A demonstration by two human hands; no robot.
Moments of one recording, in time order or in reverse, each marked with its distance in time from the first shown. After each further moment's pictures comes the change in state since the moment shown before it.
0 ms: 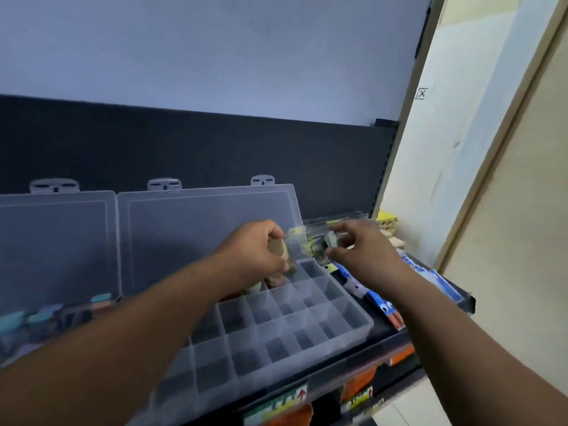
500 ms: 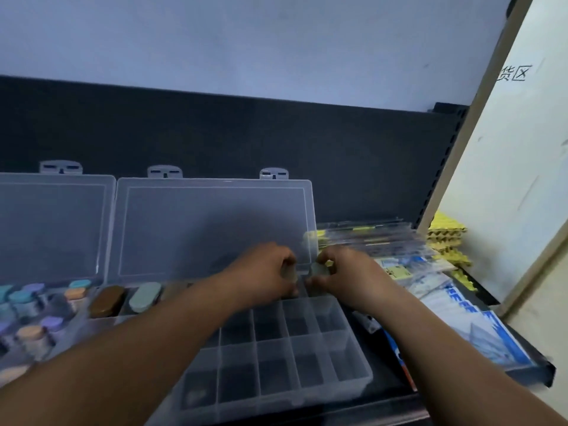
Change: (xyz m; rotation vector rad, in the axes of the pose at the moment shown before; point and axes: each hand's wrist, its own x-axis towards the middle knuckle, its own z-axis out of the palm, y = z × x) left_hand 0.045 0.001 0.053 0.340 -0.103 -0.147; right_hand 0.068 0.046 0.031 -0.280 -0.380 -0.171
